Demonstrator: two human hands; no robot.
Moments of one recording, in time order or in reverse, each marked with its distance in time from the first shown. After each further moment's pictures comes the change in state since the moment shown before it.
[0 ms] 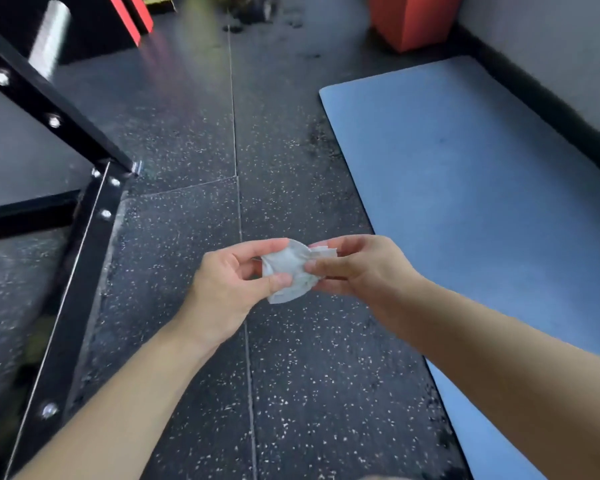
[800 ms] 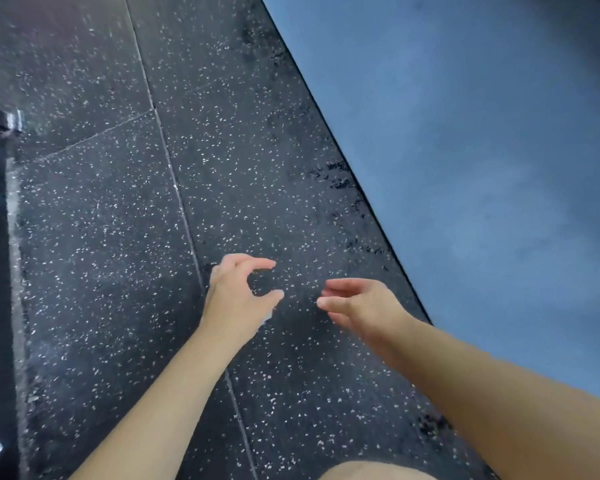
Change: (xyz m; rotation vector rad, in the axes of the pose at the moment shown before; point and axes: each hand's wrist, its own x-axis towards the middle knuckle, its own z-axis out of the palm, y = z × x) left_hand 0.043 -0.168 0.046 0.769 -0.172 -0.213; right_hand 0.045 0.181 -0.056 -0.026 0.196 0.377
